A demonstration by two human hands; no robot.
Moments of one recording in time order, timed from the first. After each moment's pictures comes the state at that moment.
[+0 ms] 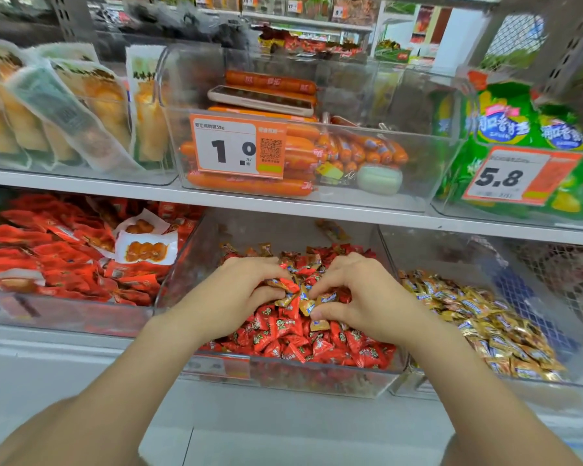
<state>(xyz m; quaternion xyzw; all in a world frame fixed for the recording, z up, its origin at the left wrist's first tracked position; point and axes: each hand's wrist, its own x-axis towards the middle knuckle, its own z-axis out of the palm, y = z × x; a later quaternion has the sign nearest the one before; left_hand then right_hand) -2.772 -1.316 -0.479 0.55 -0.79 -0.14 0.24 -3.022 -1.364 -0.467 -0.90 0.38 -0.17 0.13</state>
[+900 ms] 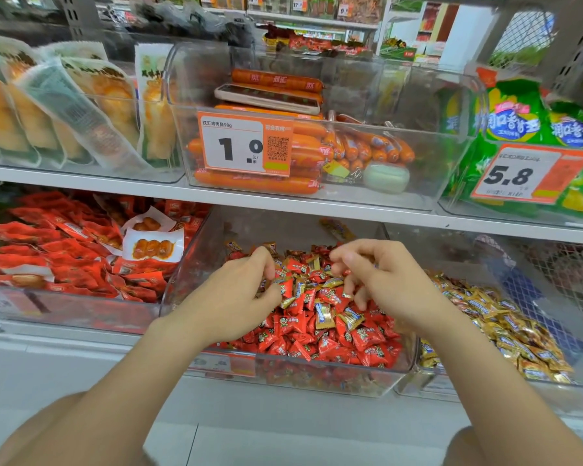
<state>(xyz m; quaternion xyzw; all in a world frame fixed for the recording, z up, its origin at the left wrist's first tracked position) -2.774 -1.302 -0.477 0.62 -0.73 -0.17 0.23 -3.023 -1.352 -0.446 -0.71 0.47 -0.33 0.42</state>
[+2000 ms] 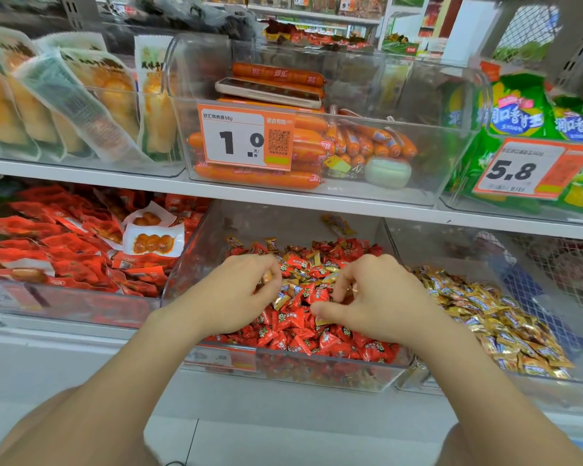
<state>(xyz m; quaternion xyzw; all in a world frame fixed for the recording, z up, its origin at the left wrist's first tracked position) -2.770 -1.306 -0.478 0.59 -0.76 -0.17 0.21 -3.014 -1.333 -0.445 -0.83 0.54 -0.11 0.09</state>
